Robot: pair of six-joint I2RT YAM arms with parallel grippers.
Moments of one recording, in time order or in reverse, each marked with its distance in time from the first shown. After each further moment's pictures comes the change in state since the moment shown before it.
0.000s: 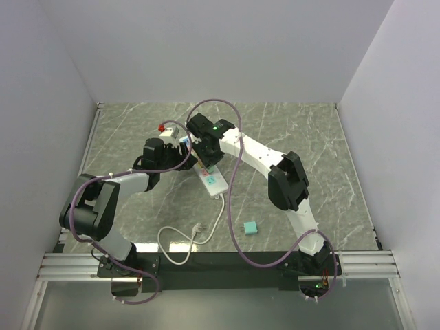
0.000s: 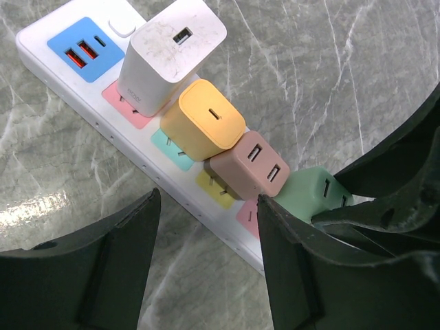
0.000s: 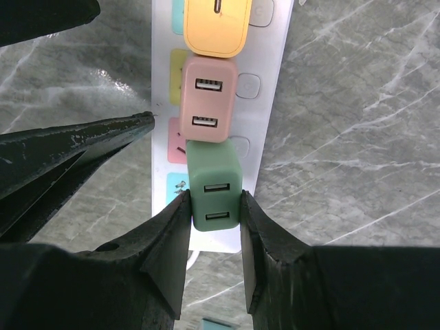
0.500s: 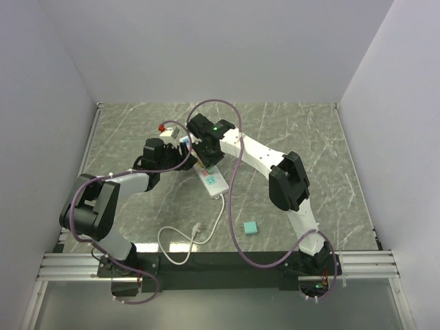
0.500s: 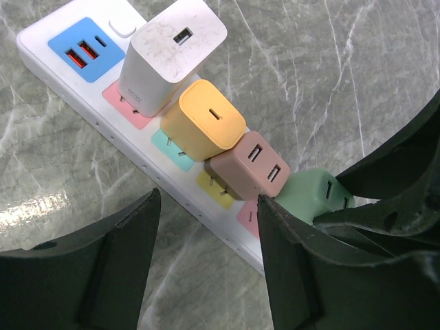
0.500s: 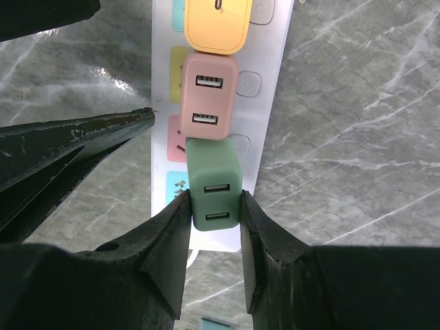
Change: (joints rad) left arm 0.000 0.000 0.000 0.000 -0.002 0.000; right arm 0.000 -0.010 -0.015 0.006 0.001 -0.004
